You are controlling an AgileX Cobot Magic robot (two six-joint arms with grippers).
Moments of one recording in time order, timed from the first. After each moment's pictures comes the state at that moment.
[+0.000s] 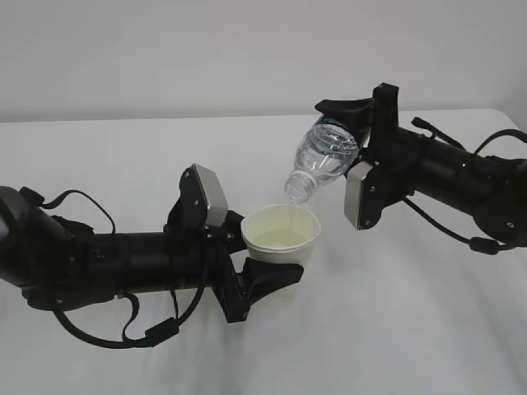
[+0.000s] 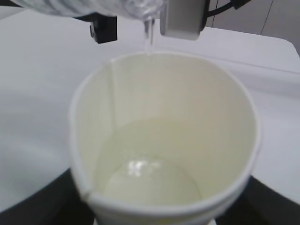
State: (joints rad) left arm -0.48 2.12 -0.81 0.85 -1.06 -0.34; right arm 0.15 2.05 -0.93 -0.66 -1.12 -1.33
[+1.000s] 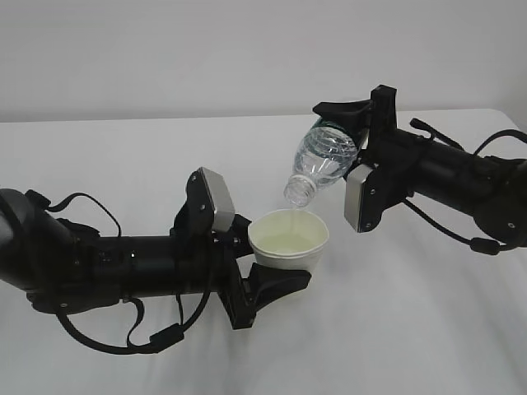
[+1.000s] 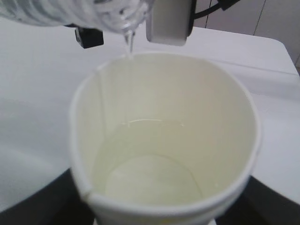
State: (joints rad) left arm -0.51 2.12 -0.81 0.84 -1.06 -0.34; right arm 0.15 2.05 -0.93 -0.68 -1.12 -1.33
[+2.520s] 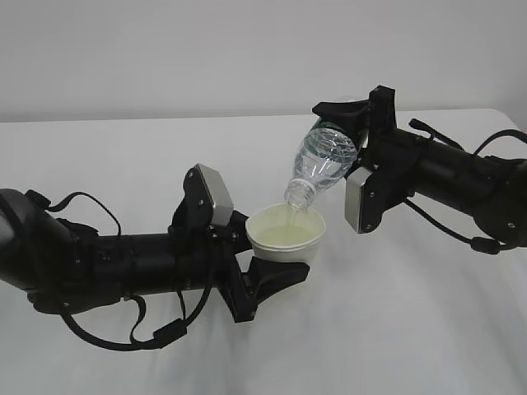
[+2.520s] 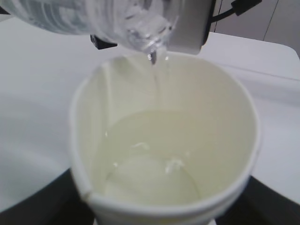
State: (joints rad) left arm -0.51 2.12 -0.81 0.80 -1.06 -0.34; right arm 0.15 2.05 -0.93 -0.68 -1.12 -1.37
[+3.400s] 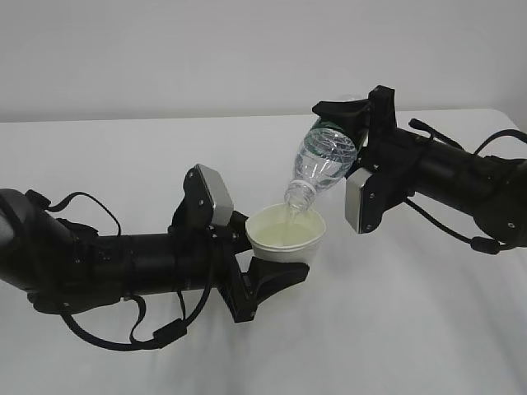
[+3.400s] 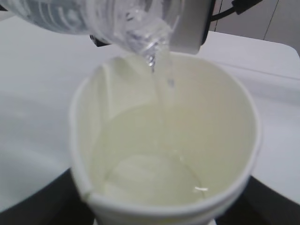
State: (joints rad) left arm -0.51 2.12 -0.81 0.80 -1.06 -0.34; right arm 0.15 2.05 -0.93 -0.68 -1.12 -1.40
